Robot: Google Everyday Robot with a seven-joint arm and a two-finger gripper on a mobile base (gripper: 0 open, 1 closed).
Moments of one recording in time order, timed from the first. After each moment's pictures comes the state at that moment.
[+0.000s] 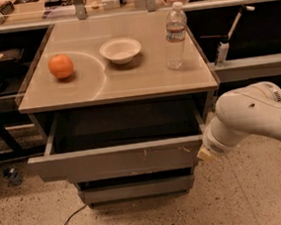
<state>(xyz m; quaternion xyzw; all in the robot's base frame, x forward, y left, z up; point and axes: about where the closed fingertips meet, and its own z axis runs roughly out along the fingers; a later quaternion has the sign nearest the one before) 0.486 -0.191 0.656 -0.47 0.87 0.01 0.13</state>
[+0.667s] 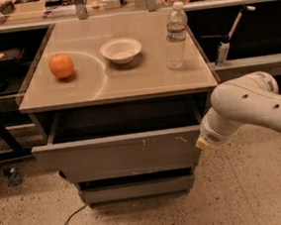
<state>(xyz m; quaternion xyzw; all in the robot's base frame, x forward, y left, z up) 0.519 -0.194 0.665 -0.47 0.87 -0.01 0.15</state>
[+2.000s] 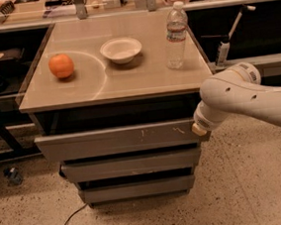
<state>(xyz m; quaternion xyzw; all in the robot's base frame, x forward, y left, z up) 0.580 -0.205 0.662 -0.40 0.90 -0.05 0.17</state>
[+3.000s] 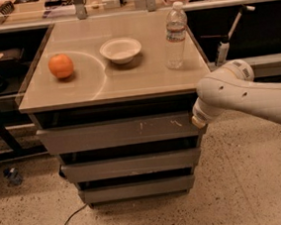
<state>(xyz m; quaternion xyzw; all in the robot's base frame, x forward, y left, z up) 0.620 -0.215 0.657 -0.36 0.91 -0.08 0.19</state>
